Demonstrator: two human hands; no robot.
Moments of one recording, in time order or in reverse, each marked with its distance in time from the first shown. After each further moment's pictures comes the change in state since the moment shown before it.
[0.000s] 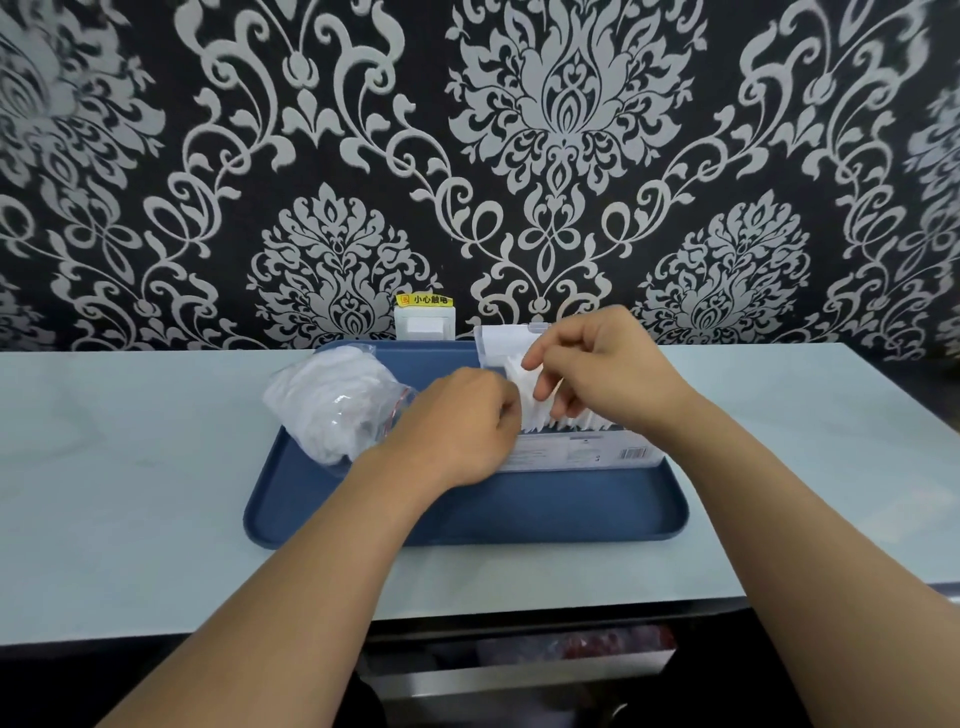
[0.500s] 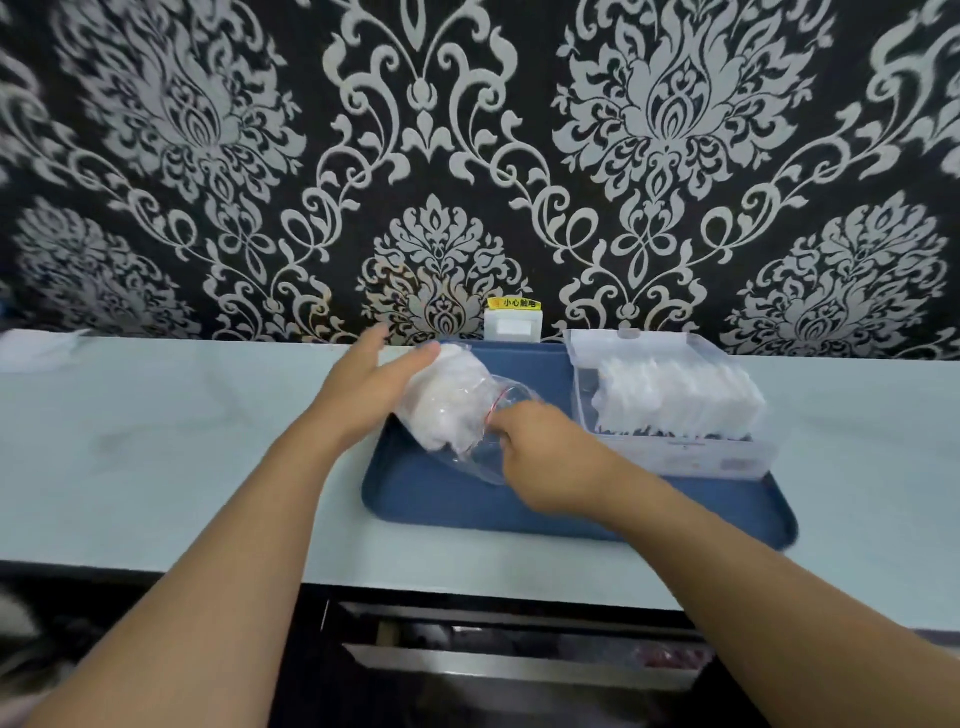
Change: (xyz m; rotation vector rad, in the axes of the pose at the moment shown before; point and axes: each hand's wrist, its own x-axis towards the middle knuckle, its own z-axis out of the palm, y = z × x) left_hand -0.056 -0.117 -0.065 -0.574 0.243 -0.644; right_hand -0.017 -0.033 0.116 -0.521 -0.403 -0.094
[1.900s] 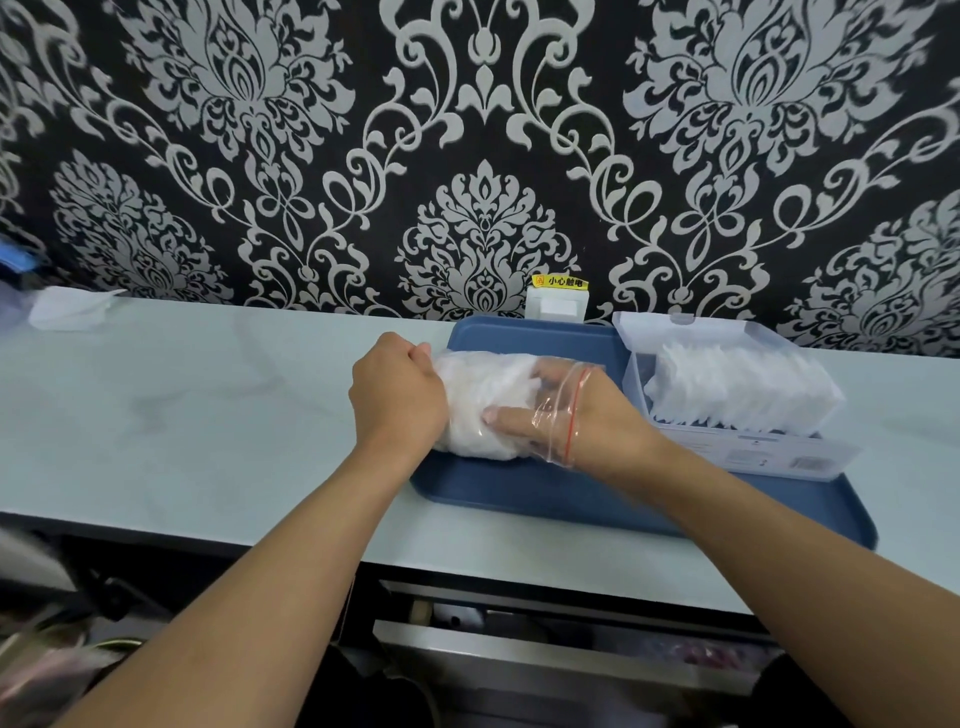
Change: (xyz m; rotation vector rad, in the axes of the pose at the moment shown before) left_hand -0.012 -0.023 0.018 0.168 0.448 0.024; right_hand 0.028 0.007 0.023 0.717 0.172 -0.078
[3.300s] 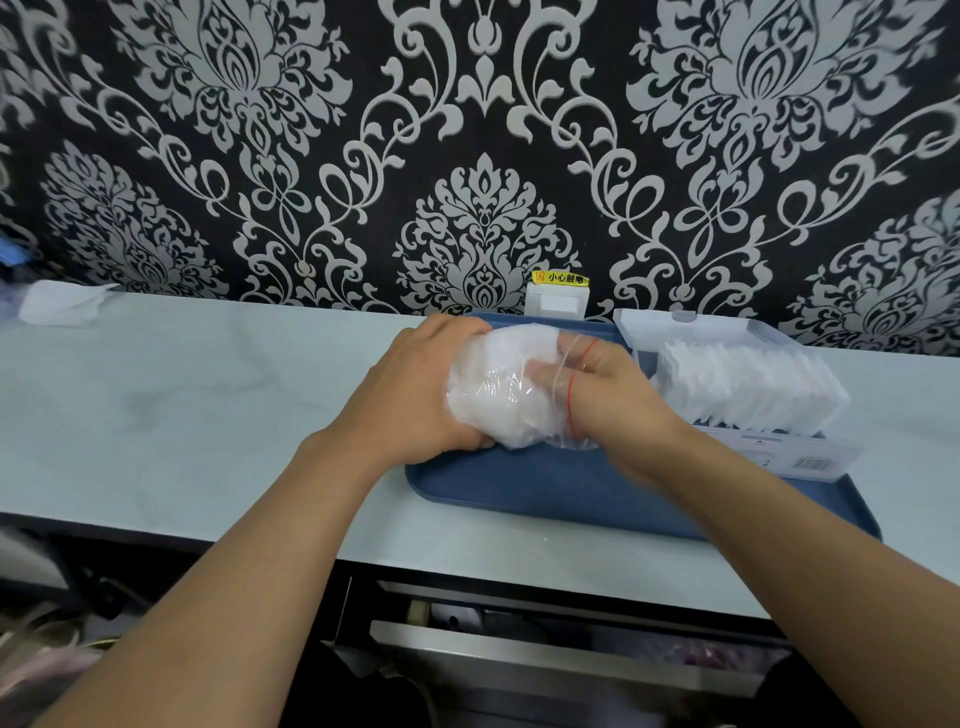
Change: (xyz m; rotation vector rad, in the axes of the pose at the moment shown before) left_hand 0.017 -0.014 -0.008 0.124 -0.435 0.617; right_hand 0.016 0.005 -0.010 0.215 0.129 0.089
